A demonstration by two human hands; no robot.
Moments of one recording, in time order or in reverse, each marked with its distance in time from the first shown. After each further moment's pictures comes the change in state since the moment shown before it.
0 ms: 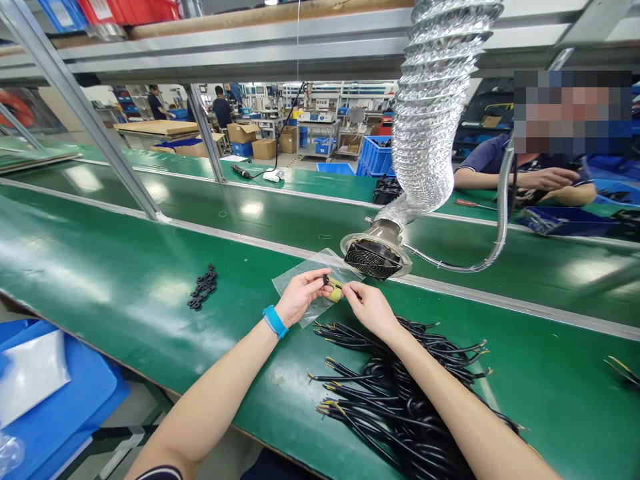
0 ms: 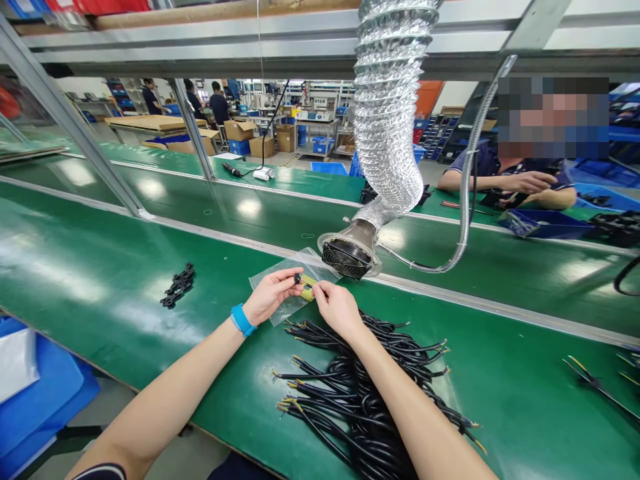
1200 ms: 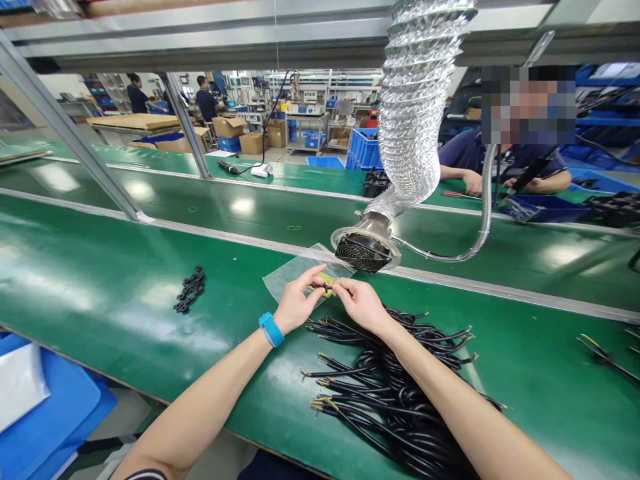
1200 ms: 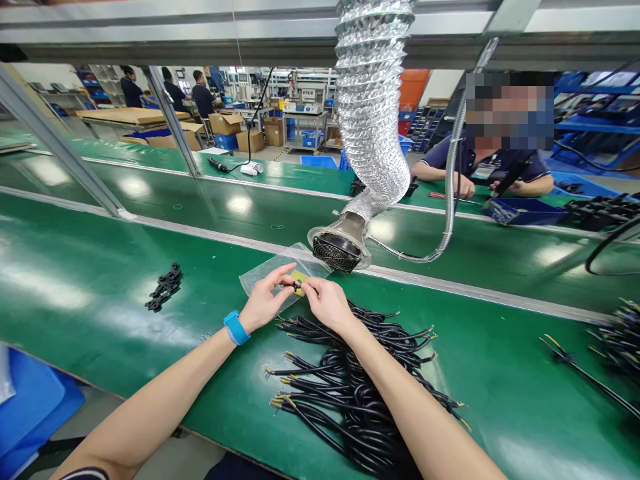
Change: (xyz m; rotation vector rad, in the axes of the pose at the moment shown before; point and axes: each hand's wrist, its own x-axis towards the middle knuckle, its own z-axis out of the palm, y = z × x) left_hand -0.018 0.000 0.014 0.732 -0.012 0.359; right_hand -0.002 -0.002 -0.003 0.070 -0.033 -0.103
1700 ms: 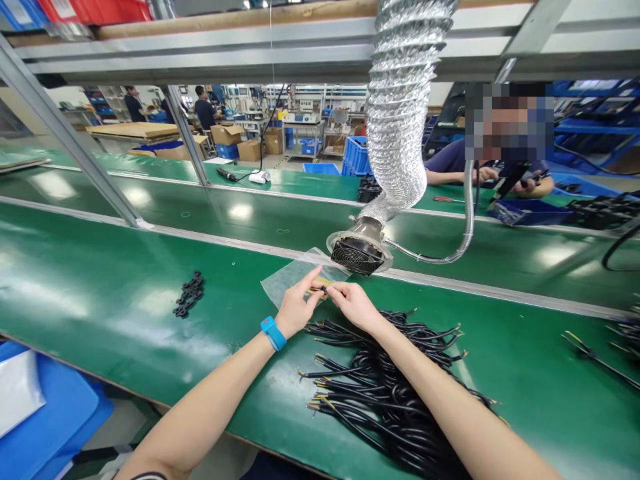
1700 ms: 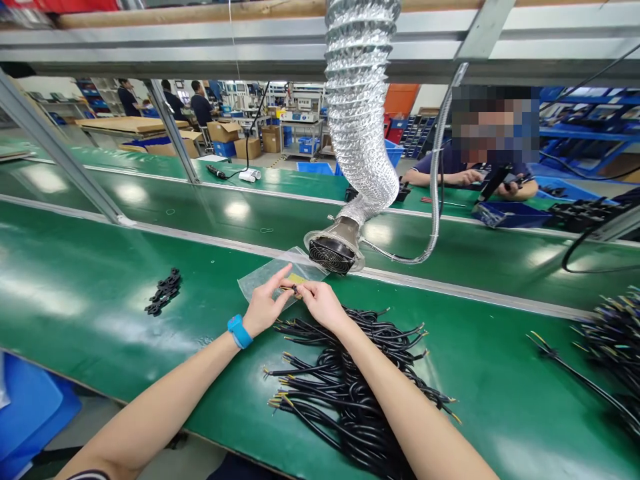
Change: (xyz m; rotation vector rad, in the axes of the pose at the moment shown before) left_hand -0.005 0.000 0.007 0.060 0.036 0.090; right_hand 0.004 0.006 0.008 0.274 -0.036 0.037
